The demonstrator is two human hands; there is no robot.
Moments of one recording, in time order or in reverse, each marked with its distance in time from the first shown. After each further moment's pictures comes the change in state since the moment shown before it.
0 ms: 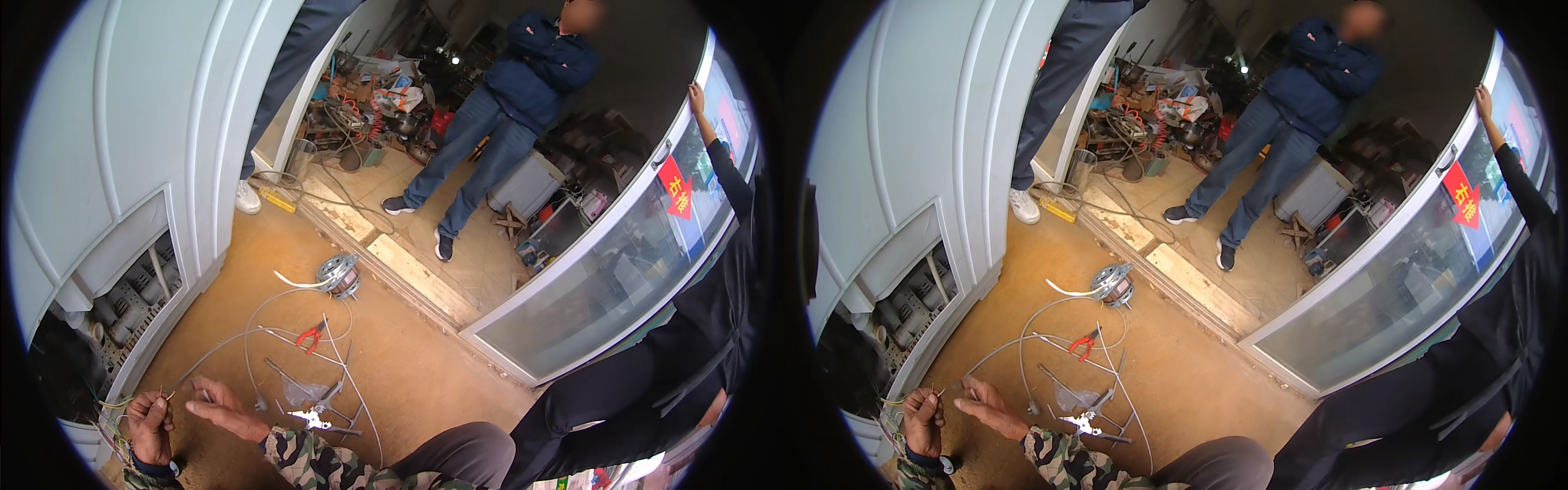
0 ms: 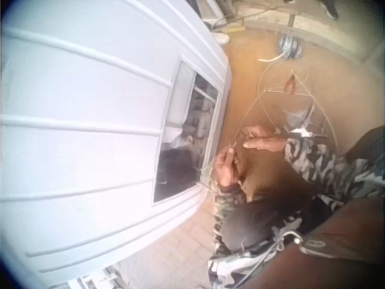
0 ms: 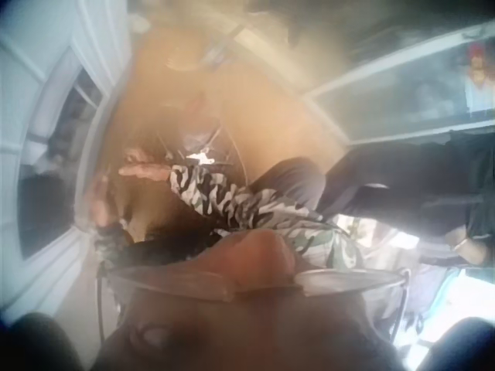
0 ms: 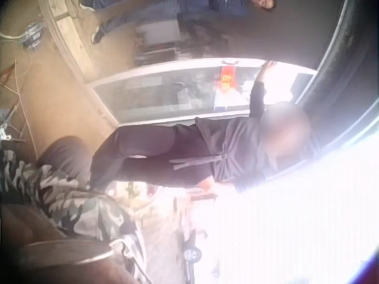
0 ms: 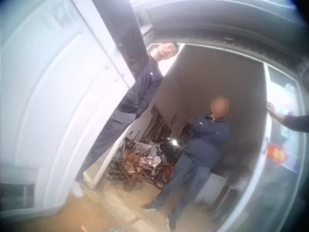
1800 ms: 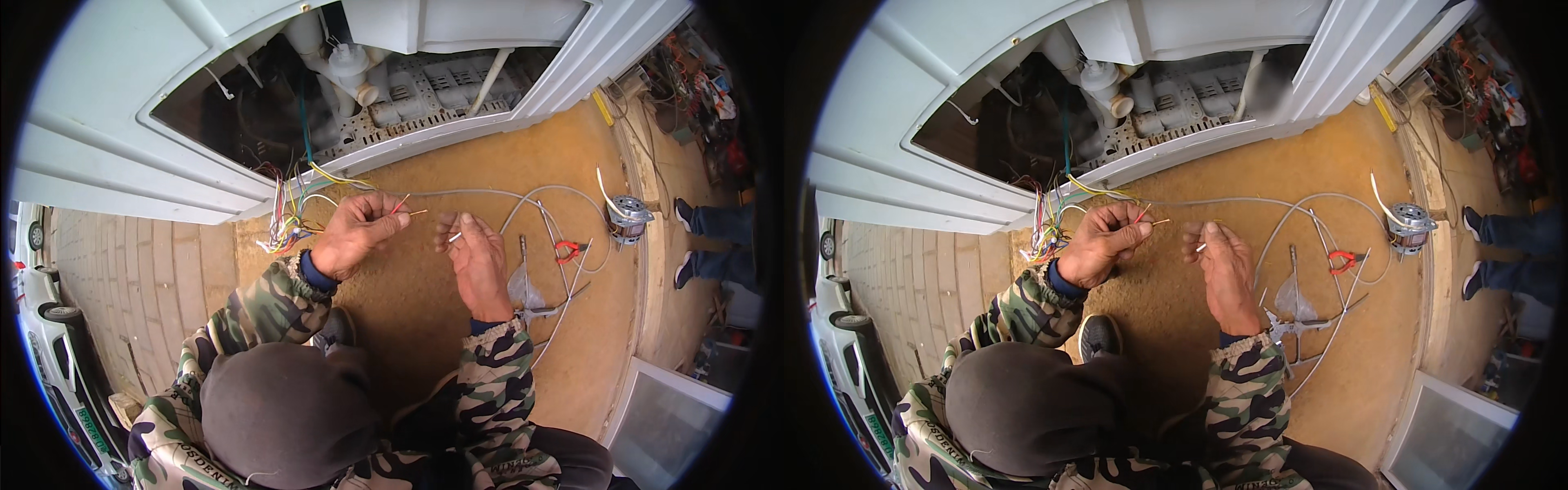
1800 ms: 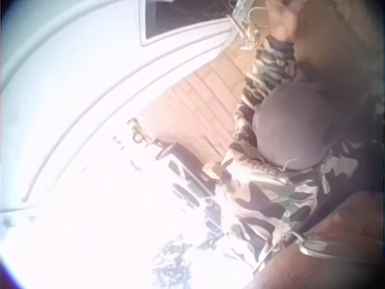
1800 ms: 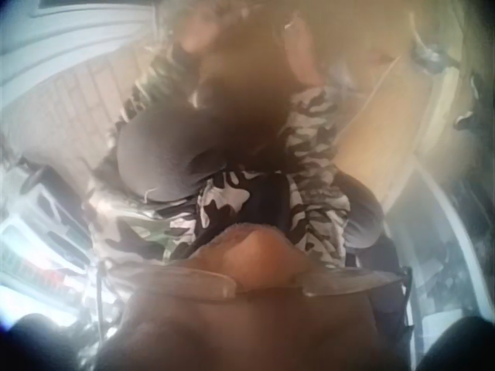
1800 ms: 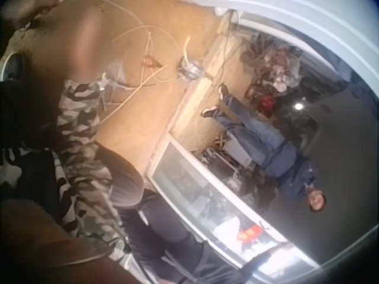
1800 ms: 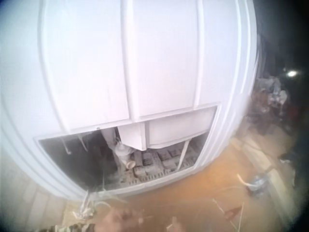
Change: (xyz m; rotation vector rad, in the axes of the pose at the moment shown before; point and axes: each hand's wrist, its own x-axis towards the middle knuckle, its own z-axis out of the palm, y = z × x) left_hand -0.008 -0.004 0.003 0.109 0.005 -0.128; right_hand -0.004 -0.016 -0.008 0.272 0.226 0.198
